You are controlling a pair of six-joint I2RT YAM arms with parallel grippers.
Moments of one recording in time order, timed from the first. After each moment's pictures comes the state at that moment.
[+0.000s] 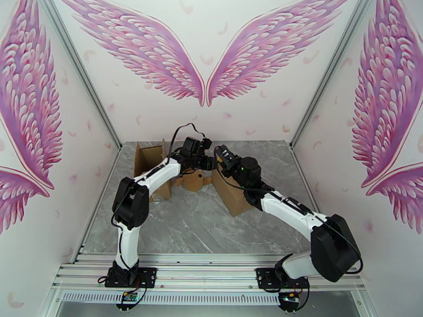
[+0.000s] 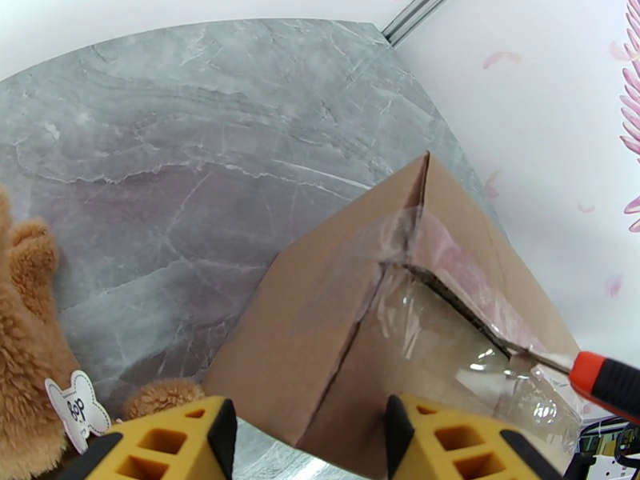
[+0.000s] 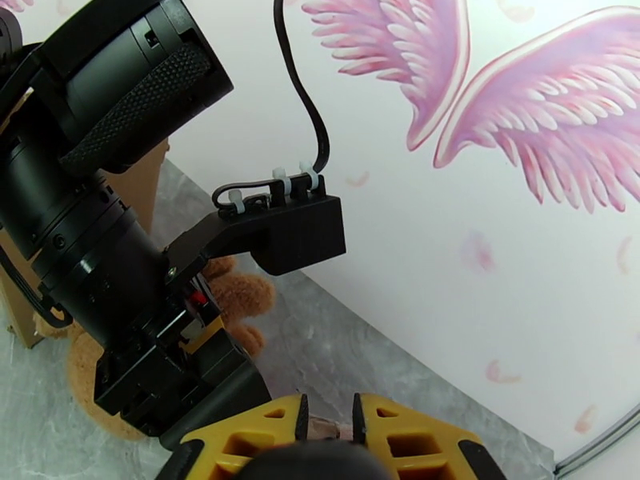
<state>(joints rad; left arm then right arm) -0.52 2.07 1.73 -0.38 0.42 -0.33 0.51 1.42 0.93 0.38 0.04 -0.42</state>
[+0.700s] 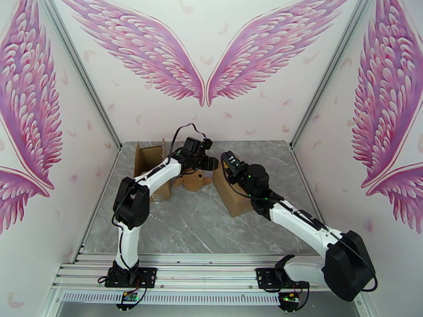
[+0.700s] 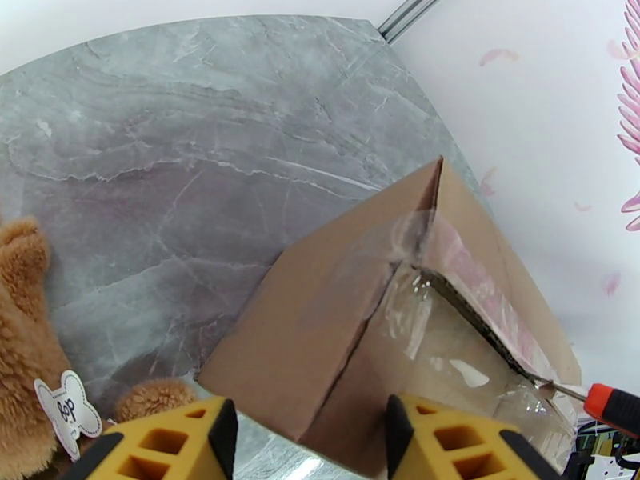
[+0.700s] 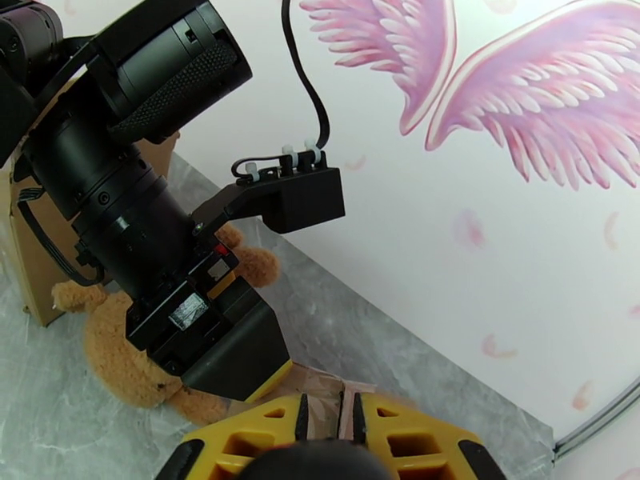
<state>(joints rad) -0.52 2.08 1.74 -0.39 0.43 -0.34 0.51 1.27 0.82 0.33 0.05 -0.41</state>
